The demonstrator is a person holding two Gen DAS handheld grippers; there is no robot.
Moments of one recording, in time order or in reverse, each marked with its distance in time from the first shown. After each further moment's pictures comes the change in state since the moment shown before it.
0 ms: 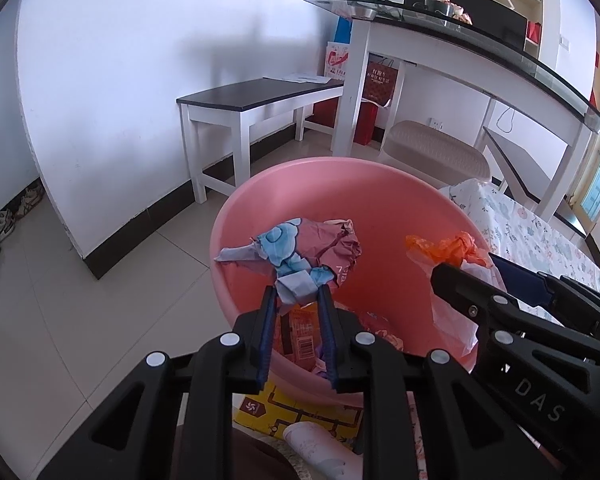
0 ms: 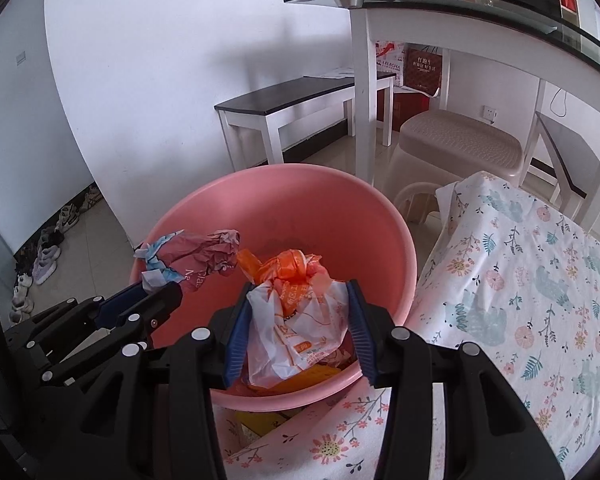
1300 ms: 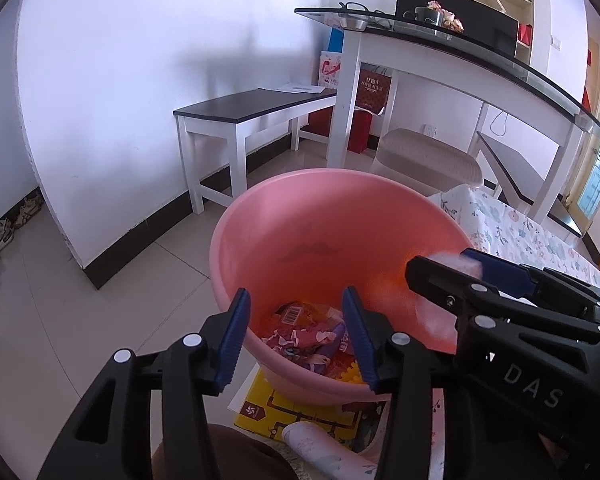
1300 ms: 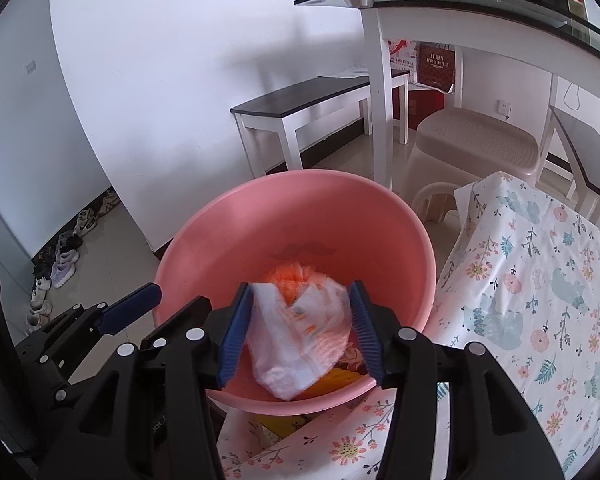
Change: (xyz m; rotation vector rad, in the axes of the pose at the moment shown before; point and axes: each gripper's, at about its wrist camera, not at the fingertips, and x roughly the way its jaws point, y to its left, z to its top) left arm -0.015 -0.004 -0.002 0.014 -0.040 -0.009; right arm -0.003 0.000 0.005 0.010 -0.008 0.074
